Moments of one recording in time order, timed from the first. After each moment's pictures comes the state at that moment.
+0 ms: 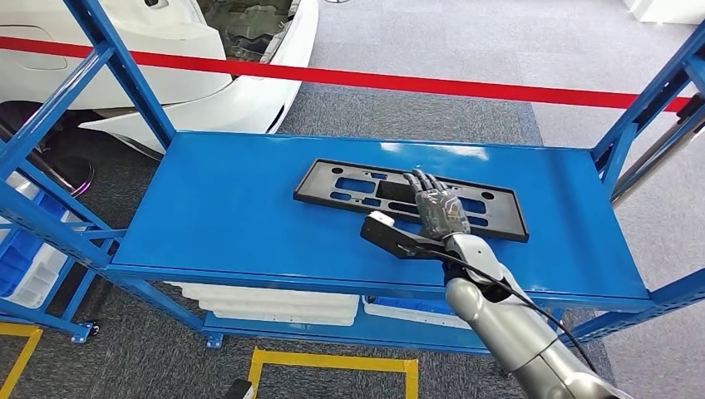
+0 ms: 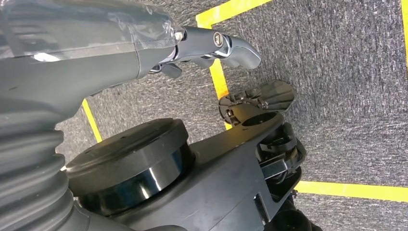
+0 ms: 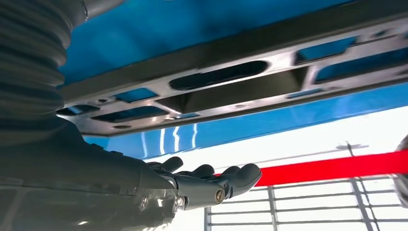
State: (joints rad) left arm -0.26 -0.19 1.33 -0.15 -1.47 -0.14 -0.05; right arm -0.48 -0.19 0.56 -1.20 0.95 -0.01 0.26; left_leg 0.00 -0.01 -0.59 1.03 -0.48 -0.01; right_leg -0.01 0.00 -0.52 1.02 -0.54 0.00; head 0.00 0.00
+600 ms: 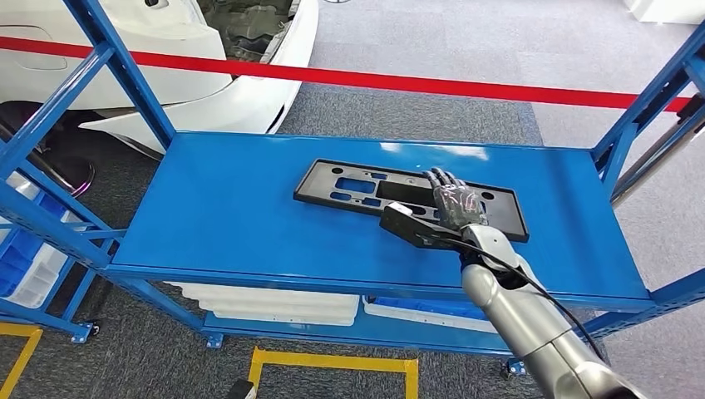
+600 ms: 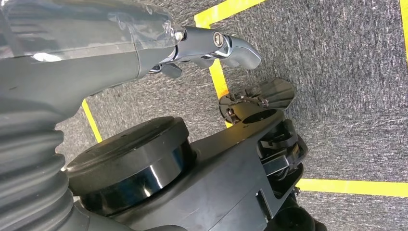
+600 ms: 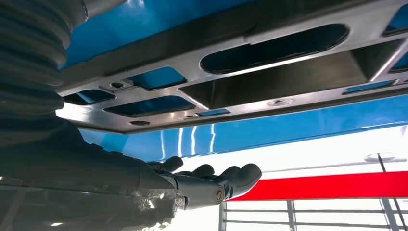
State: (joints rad) left arm -0.26 -0.19 1.33 -0.15 -1.49 -0.15 -0.06; right arm -0.52 -0.22 0.50 -1.13 0.94 0.05 0.24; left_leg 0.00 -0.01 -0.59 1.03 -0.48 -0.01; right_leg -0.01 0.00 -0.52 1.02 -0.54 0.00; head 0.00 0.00
